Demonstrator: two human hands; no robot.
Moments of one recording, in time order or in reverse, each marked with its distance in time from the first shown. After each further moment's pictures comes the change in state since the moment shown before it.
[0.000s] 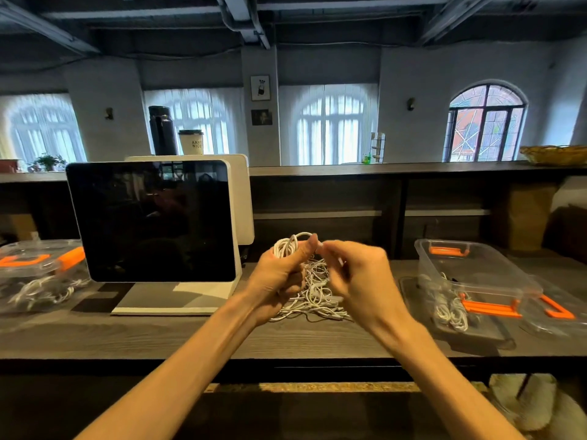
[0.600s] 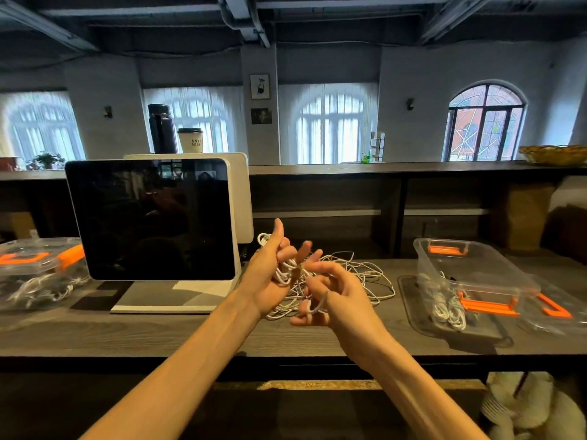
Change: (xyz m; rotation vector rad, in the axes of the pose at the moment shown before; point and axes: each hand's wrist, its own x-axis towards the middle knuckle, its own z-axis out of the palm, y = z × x) left_hand 0.007 0.004 0.000 -0.460 0.115 -0.081; right_hand -0.024 -0.020 0.020 1.090 -0.174 0.781
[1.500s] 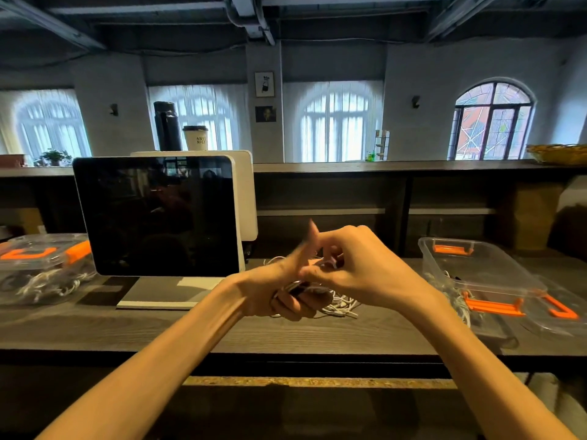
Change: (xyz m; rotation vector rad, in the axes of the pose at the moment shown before) left_hand -0.024 0.020 0.004 0.829 -0.532 -0.451; right_hand 0.012 -0.072 -0.007 -1.239 -0.203 -0.535
